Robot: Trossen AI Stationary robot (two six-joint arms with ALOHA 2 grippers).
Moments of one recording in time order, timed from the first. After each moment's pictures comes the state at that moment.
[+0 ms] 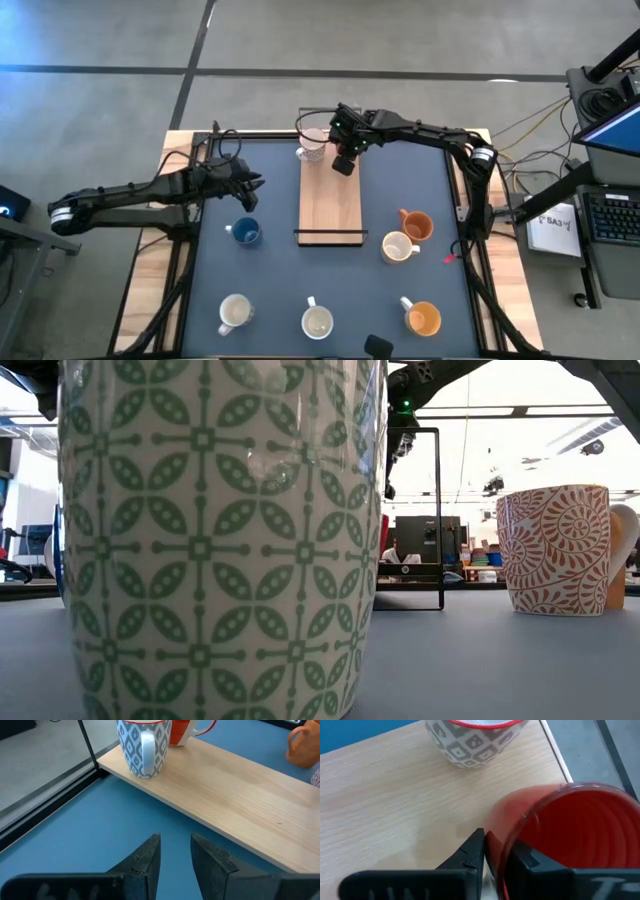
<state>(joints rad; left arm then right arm) 0.32 0.78 0.51 -0.31 -0.20 -0.19 -0.49 1.94 1.68 -0.83 0.05 -0.12</state>
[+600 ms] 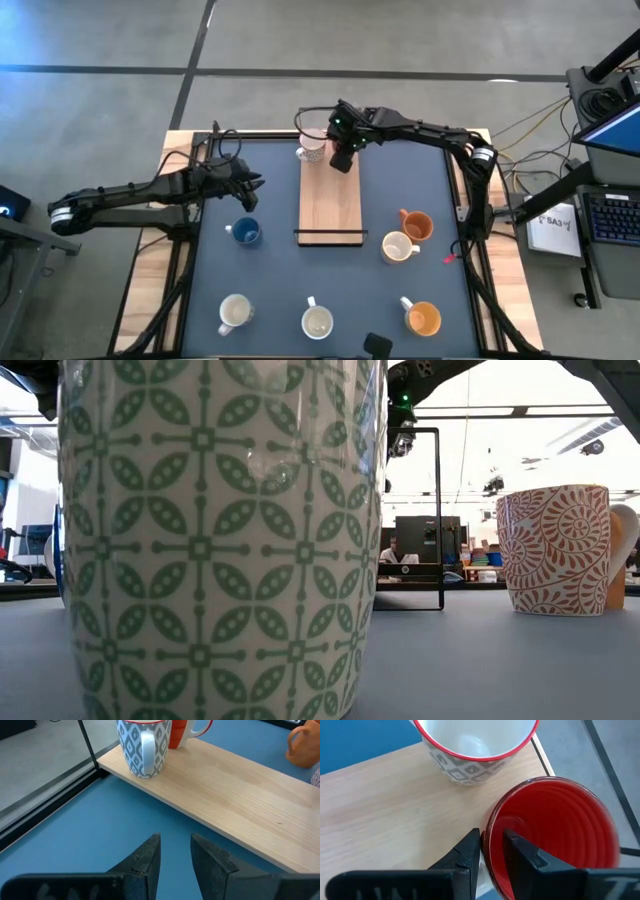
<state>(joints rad) 0.32 0.78 0.51 -0.31 -0.20 -0.19 -0.49 1.94 1.72 -0.83 0.05 -0.13</state>
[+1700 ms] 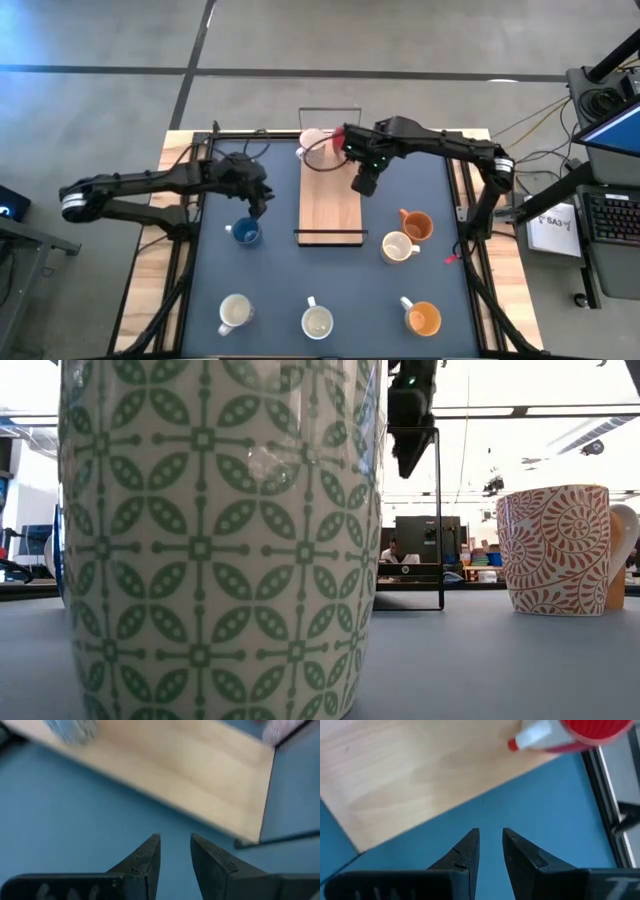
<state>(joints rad) 0.30 1.04 0.72 -0.51 0.05 -0.21 -0.28 1.77 1.78 -1.35 0.12 0.13</state>
